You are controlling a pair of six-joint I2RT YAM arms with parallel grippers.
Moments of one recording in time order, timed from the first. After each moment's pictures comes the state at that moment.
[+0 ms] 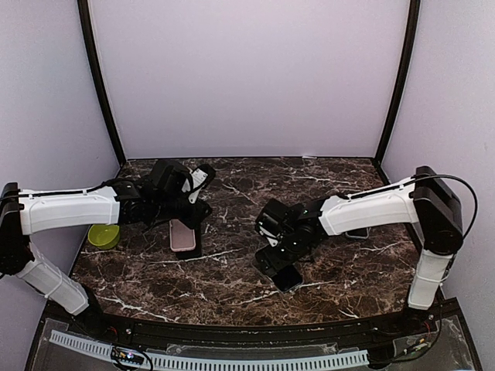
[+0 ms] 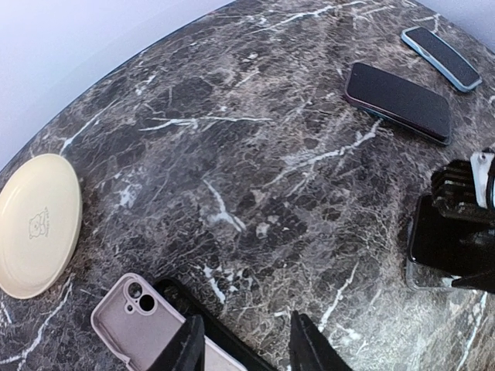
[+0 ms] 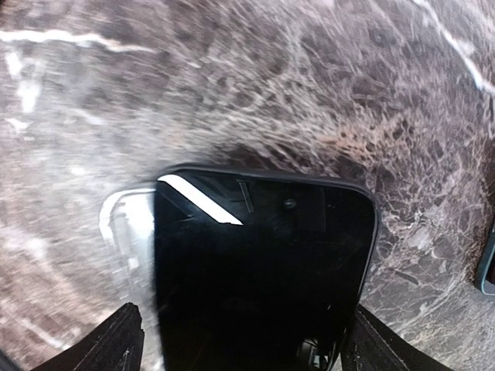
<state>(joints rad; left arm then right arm) -0.78 1.43 0.98 -0.26 -0.19 -0.02 1.04 1.86 1.19 -0.59 0.09 0.39</state>
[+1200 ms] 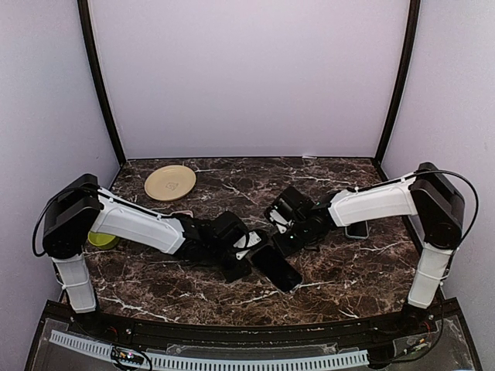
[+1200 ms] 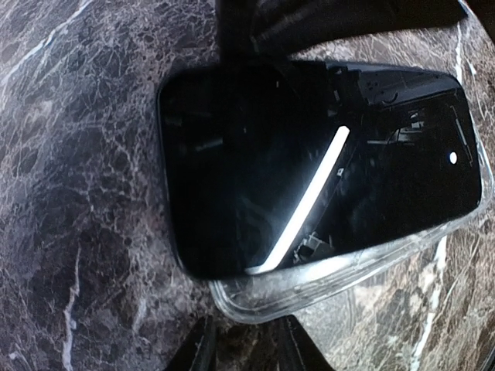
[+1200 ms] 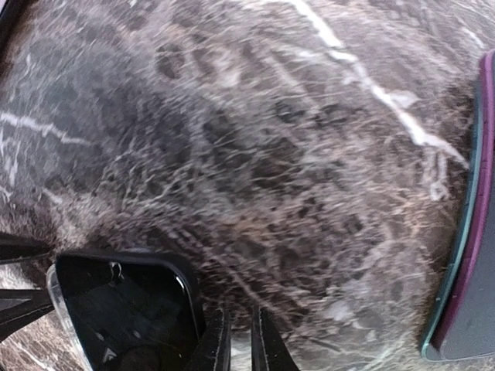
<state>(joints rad) -1.04 1.87 1.05 -0.19 0.03 -0.06 0.89 1.83 1.12 -0.42 0.00 0.30</state>
